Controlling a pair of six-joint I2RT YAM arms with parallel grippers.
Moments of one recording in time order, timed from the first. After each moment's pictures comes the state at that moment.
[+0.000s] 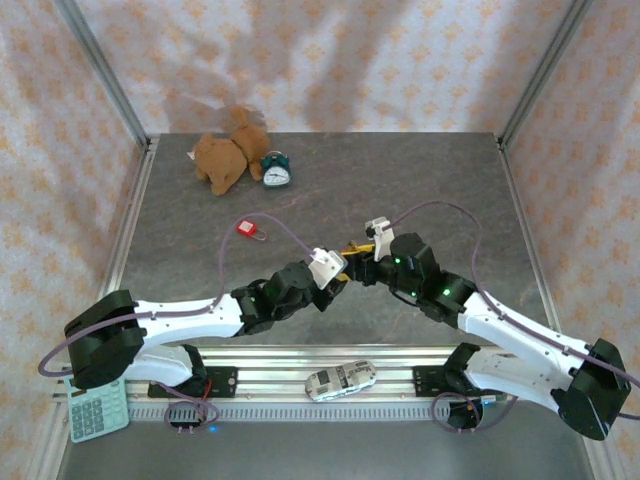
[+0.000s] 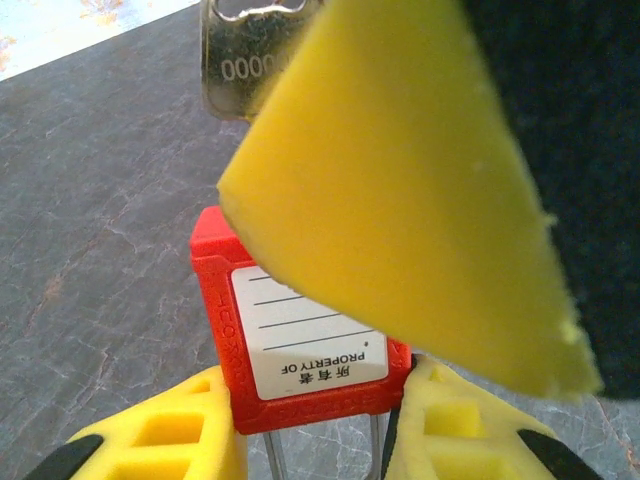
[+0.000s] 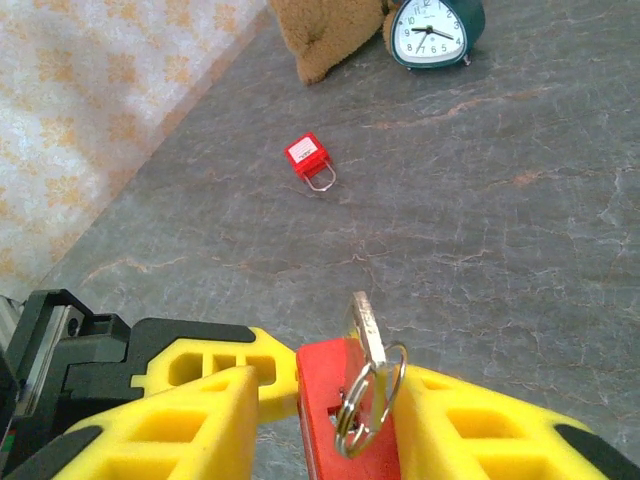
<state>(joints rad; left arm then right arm) -1.02 1.31 0.61 0.29 -0.22 -0.08 0.79 0.95 0.64 -0.12 -0.08 0.44</state>
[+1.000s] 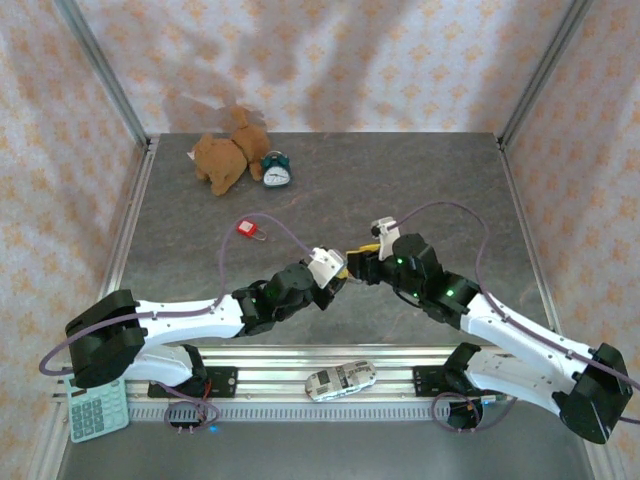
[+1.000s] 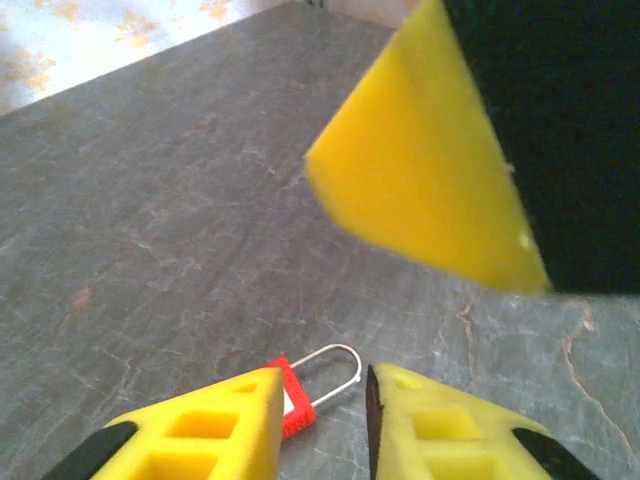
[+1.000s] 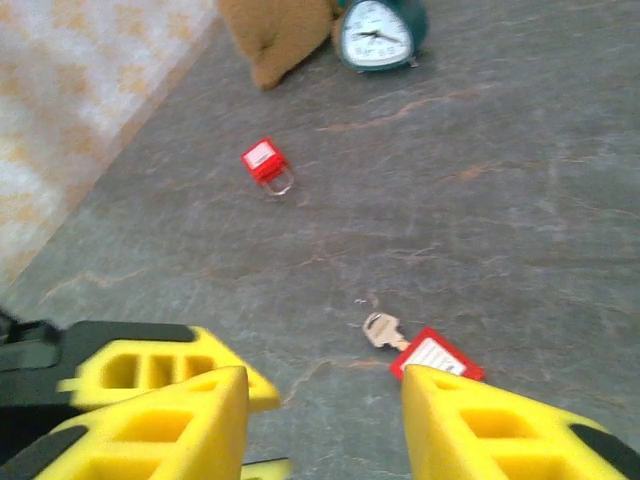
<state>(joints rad) -1.03 1.31 0.59 0.35 -0.32 -0.08 0.73 0.95 0.64 -0.20 0.04 0.47</state>
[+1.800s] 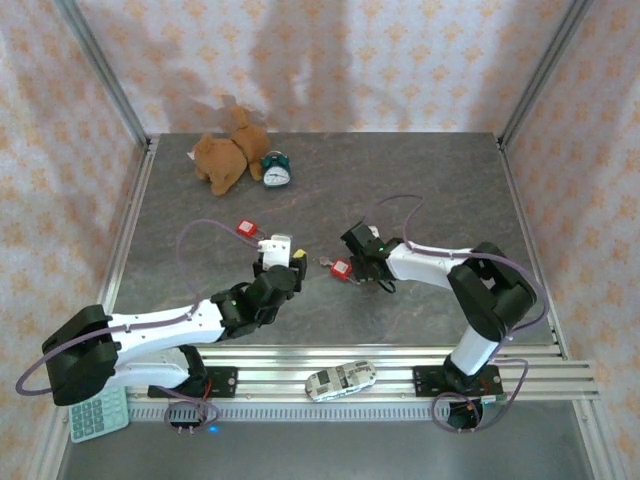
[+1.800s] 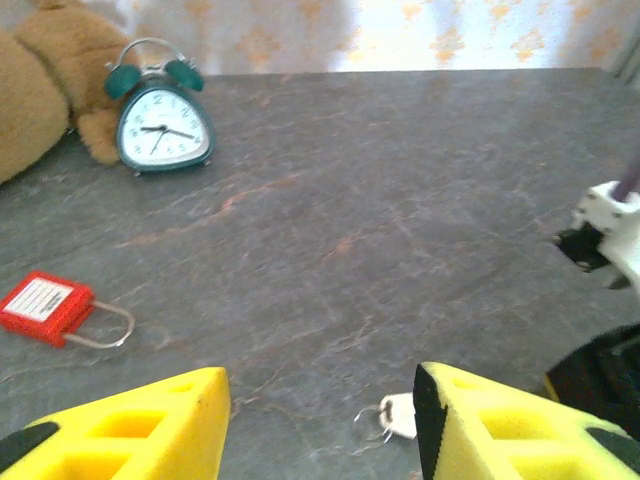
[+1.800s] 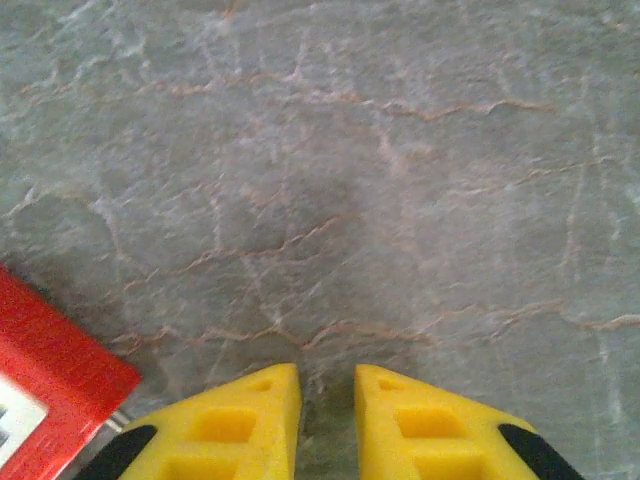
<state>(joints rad) -0.97 1.16 0.52 0.13 -0.75 -0.46 0.71 1.67 0.88 -0.41 0.24 0.47</state>
